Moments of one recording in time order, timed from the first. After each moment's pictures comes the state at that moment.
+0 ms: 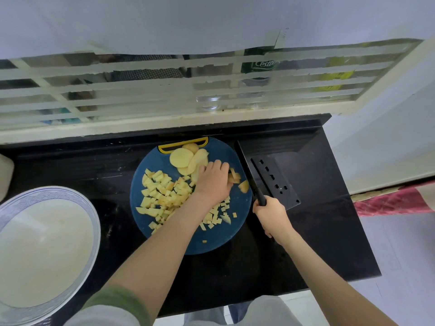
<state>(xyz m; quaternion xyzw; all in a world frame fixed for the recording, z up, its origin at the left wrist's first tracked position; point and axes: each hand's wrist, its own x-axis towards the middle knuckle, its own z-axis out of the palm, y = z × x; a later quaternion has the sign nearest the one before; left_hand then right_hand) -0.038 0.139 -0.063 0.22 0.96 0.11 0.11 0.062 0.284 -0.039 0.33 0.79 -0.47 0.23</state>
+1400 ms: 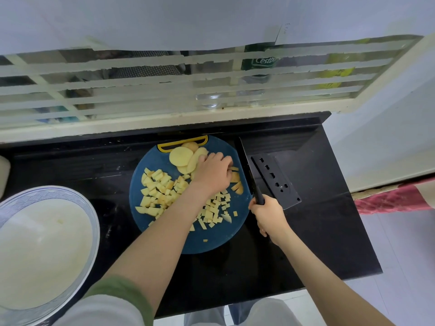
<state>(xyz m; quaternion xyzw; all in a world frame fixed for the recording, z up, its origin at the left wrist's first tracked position) -0.056 0.136 -0.058 0.25 0.95 0.14 0.10 0.063 0.274 -0.045 0.35 0.74 -0.53 0.21</state>
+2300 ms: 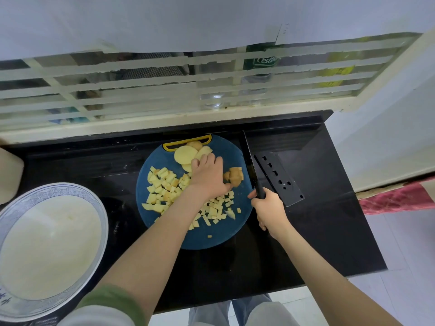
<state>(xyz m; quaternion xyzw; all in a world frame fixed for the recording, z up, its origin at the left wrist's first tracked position) -0.040 0.119 -0.045 0.20 0.97 0.04 0.13 0.061 0.265 -0.040 0.35 0.75 -0.54 0.18</state>
